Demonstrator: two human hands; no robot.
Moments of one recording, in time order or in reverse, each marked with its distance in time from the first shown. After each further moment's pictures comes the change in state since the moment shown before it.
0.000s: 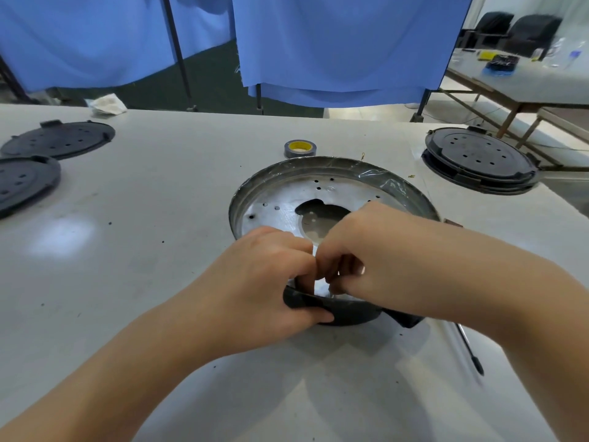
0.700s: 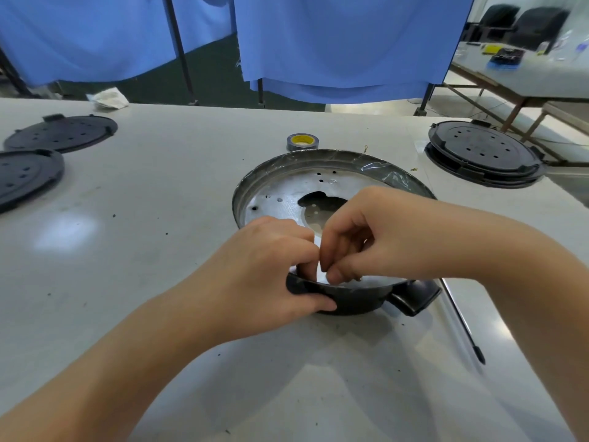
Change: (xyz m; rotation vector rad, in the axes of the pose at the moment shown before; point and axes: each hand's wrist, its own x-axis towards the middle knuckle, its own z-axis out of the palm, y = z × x) left_hand 0.000 0.003 -0.002 0.003 0.020 -0.014; right_hand 0.008 0.022 0.001 0.344 -0.031 -0.033
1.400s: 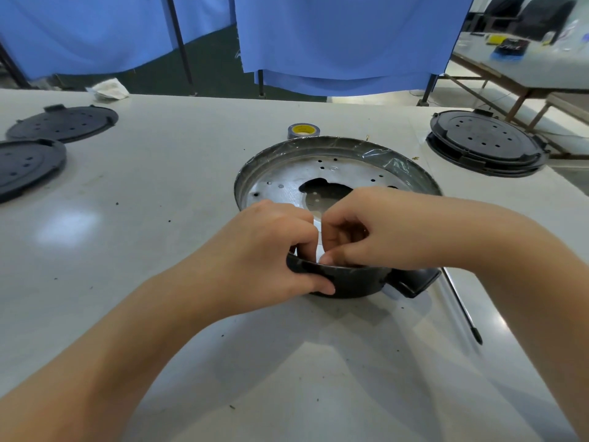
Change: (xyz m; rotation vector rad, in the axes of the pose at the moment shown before) left_hand 0.000 -0.001 0.000 -0.011 -0.012 -0.026; right_hand 0.002 0.000 0.007 -0.234 -0.013 0.081
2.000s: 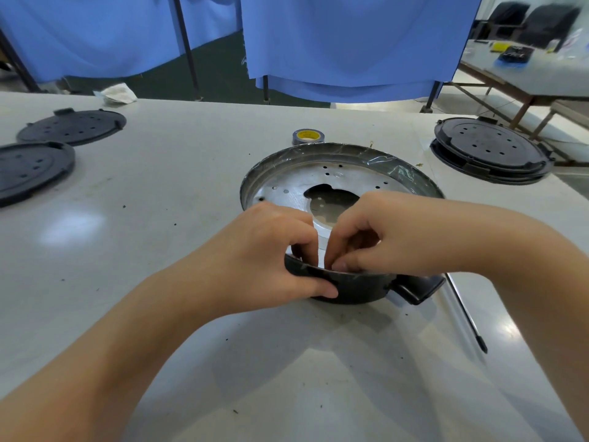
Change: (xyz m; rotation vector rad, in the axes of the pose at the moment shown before) left_hand 0.000 -0.007 -0.005 -0.044 -0.009 -0.004; right_hand -0.005 0.000 -0.005 0.084 -0.055 -0.043
